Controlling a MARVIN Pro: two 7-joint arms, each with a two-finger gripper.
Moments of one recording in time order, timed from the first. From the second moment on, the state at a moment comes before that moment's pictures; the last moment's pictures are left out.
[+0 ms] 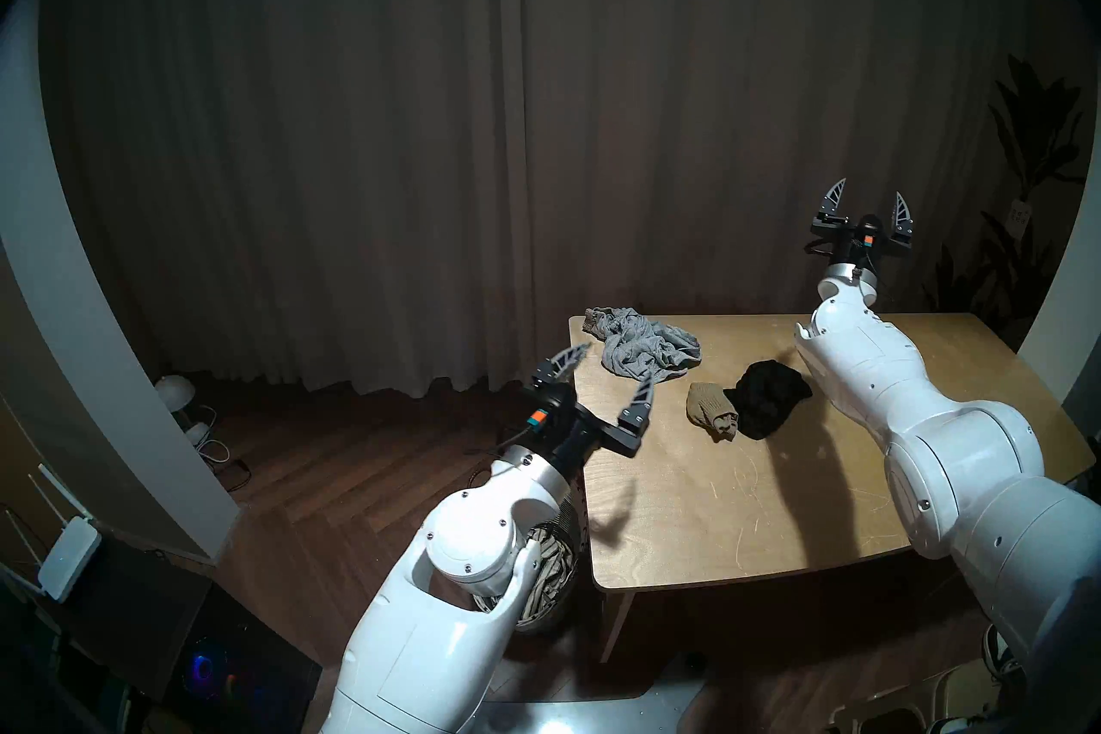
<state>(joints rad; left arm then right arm) 1.67 -1.50 -1.12 -1.75 -0.06 -0.10 -0.27 -0.65 -1.12 1.21 -0.45 0.18 -0.81 -0.53</state>
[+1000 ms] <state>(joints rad) 1.42 -1.58 -1.01 -1.38 0.02 0.11 -0.30 -0.83 -0.97 1.12 -0.50 0.10 -0.93 -0.40</state>
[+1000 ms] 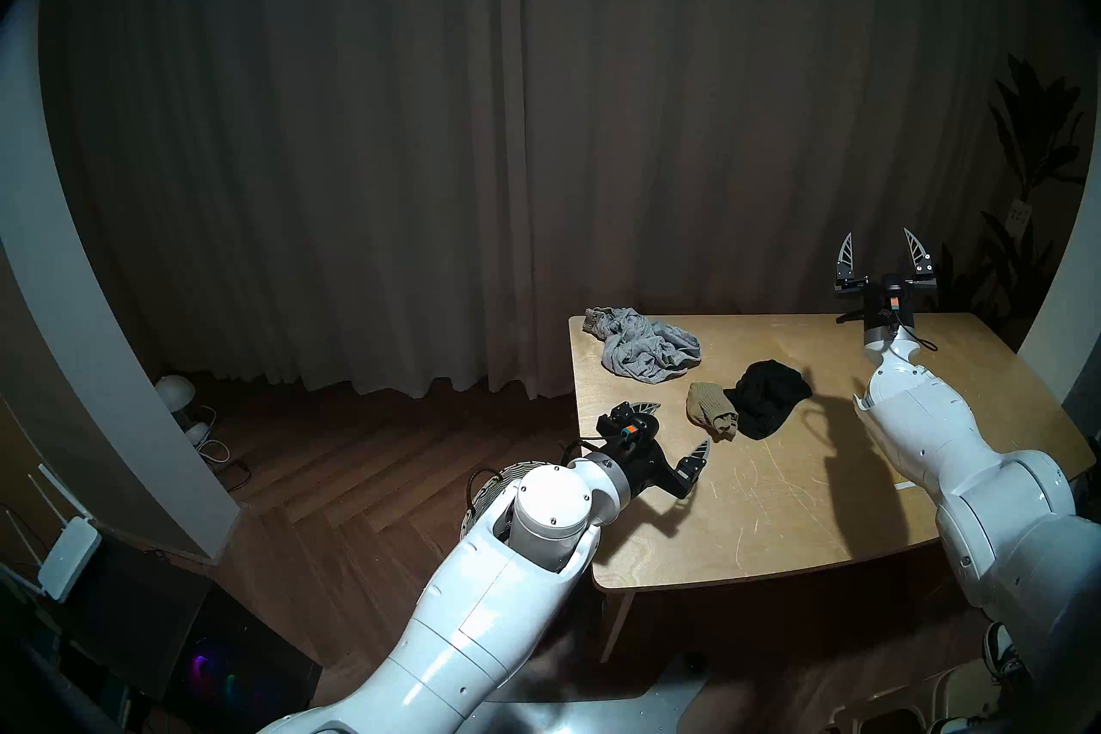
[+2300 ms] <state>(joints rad) 1.17 -1.73 -0.96 -1.07 0.06 0.25 -0.22 -0.98 -0.88 1.05 -0.67 0.06 -0.95 -0.23</state>
